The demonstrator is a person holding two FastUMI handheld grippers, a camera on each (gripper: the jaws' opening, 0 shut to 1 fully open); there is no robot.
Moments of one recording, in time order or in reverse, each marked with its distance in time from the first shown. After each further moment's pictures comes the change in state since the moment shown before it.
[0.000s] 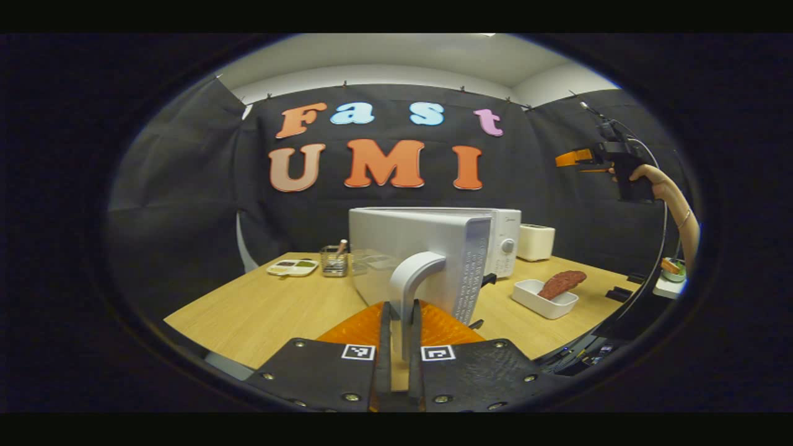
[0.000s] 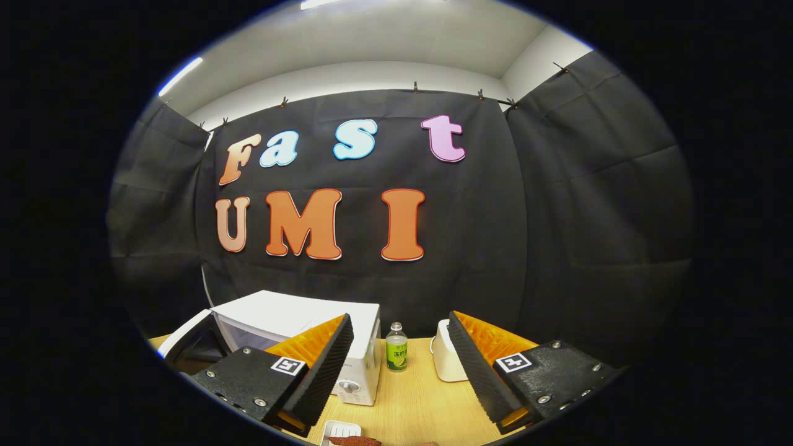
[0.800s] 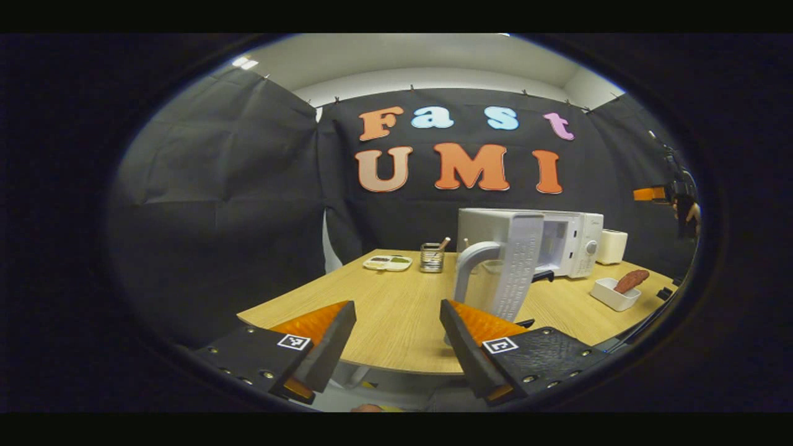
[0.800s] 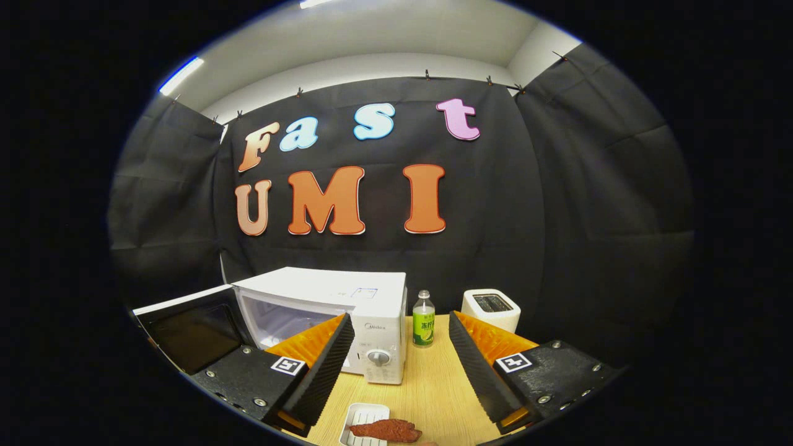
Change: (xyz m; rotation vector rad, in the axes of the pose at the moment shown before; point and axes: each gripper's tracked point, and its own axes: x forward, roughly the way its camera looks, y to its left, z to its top) left arm -0.056 0.132 -0.005 -0.038 -0.012 0.301; right arm -0.033 0.038 -0.092 0.045 0.064 0.054
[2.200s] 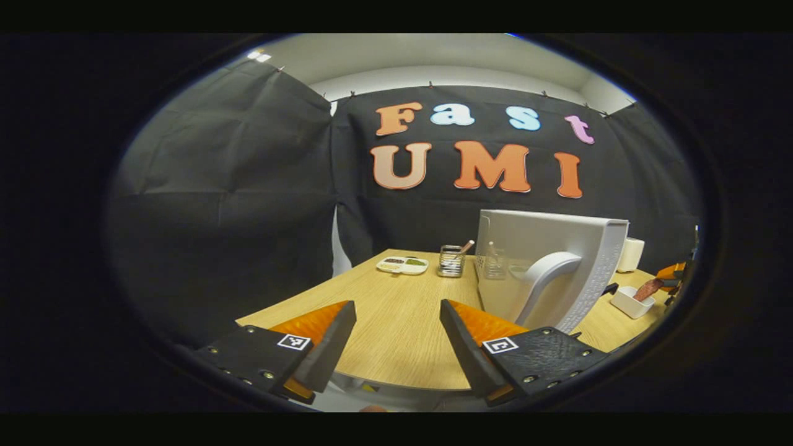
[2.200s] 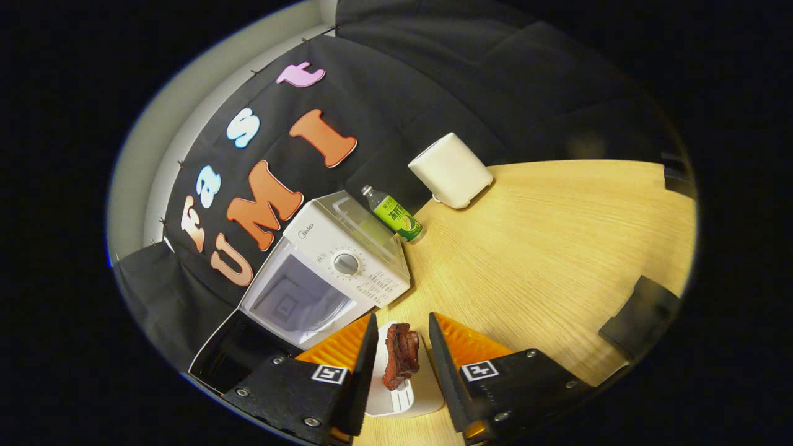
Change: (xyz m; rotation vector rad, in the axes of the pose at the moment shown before) left arm 0.046 0.037 -0.003 -0.042 0.026 0.034; right arm -0.020 -0.017 -0.215 0.790 0.270 -0.058
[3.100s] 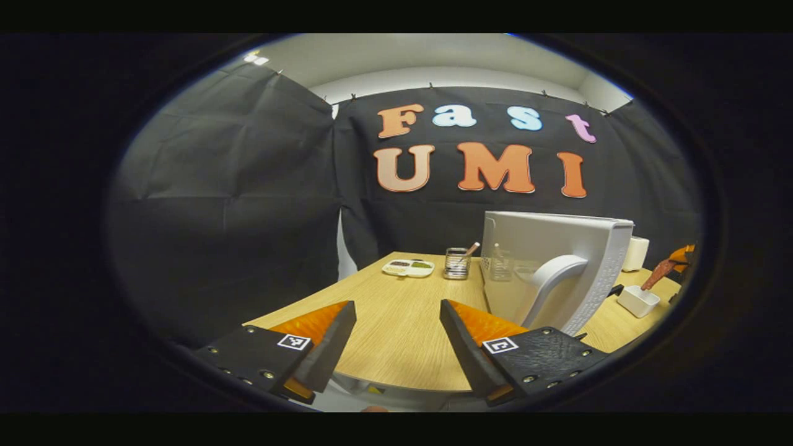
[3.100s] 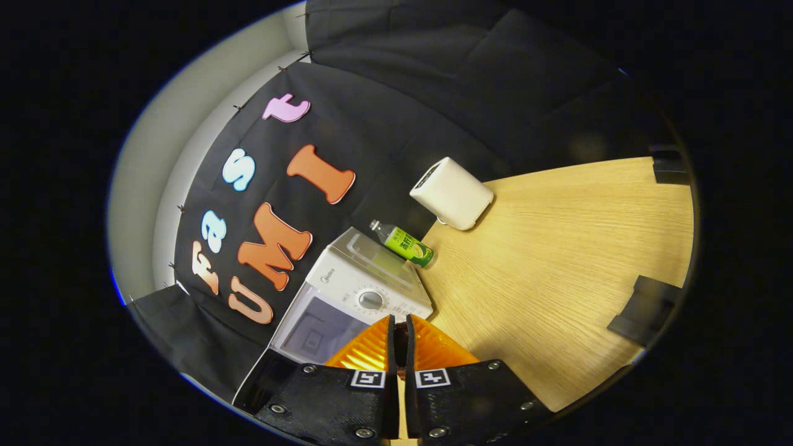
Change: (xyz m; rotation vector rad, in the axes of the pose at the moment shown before) left arm -0.003 -0.003 0.009 0.025 -0.024 0.027; right arm -0.013 0.045 0.054 0.112 -0.129 0.057
